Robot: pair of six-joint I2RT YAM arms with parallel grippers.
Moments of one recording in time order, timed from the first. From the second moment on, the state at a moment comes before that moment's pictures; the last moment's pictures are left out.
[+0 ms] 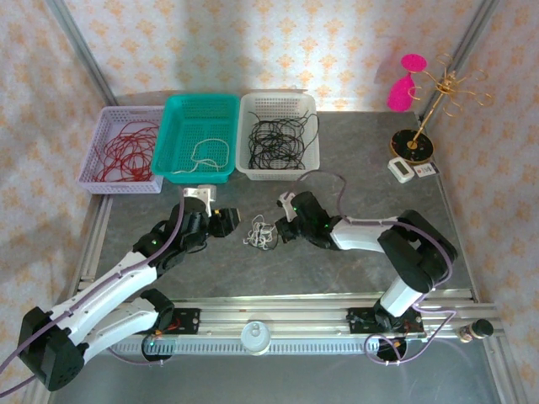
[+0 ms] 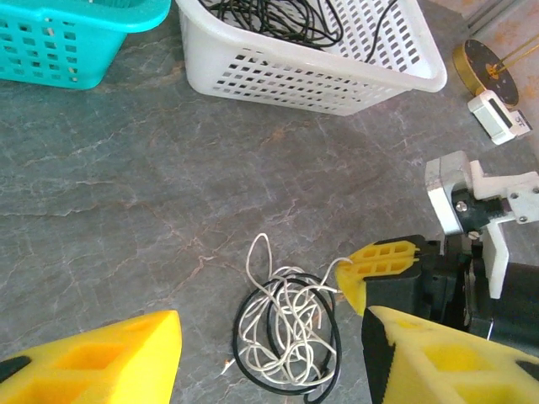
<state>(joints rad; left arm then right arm) -0.56 0.88 0.59 -0.30 -0.06 -0.62 0.73 1.63 0.70 0.15 -0.17 0.23</state>
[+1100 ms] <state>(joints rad) -0.56 1.06 0.56 0.29 0.42 -0.35 0.73 1.21 1.09 -0.25 -0.35 0.19</state>
